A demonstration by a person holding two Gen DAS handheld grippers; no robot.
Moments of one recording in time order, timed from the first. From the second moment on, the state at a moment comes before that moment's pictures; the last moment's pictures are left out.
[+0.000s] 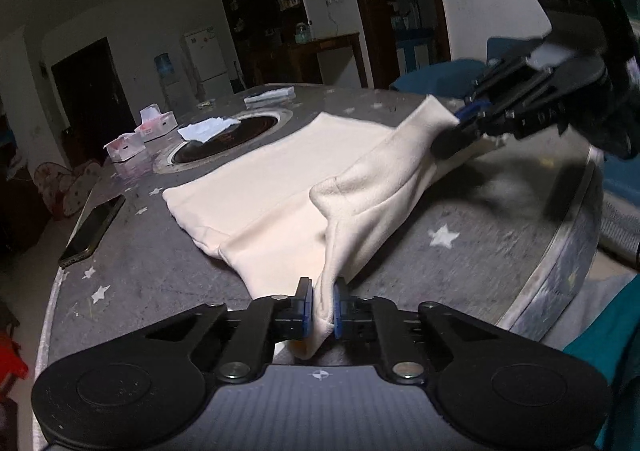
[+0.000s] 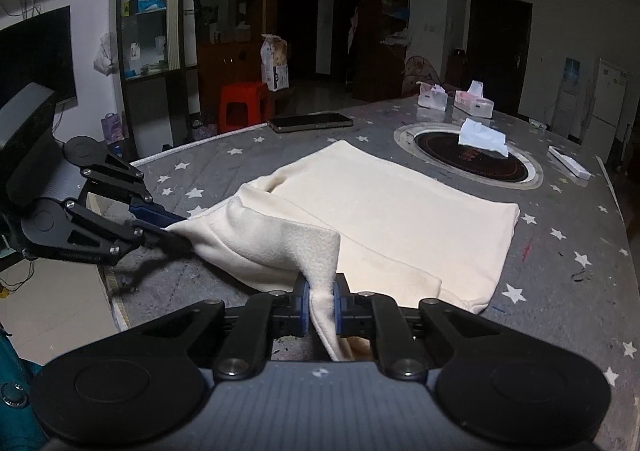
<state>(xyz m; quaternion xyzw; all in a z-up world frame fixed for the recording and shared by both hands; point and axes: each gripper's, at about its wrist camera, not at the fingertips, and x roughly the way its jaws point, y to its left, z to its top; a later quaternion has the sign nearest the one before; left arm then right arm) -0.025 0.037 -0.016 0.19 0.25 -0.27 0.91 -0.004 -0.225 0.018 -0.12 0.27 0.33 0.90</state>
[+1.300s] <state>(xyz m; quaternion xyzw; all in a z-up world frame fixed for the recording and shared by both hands) 0.115 0.016 -0.002 0.14 0.30 -0.24 0.91 0.104 -0.229 0.025 -0.11 0.31 0.28 0.90</state>
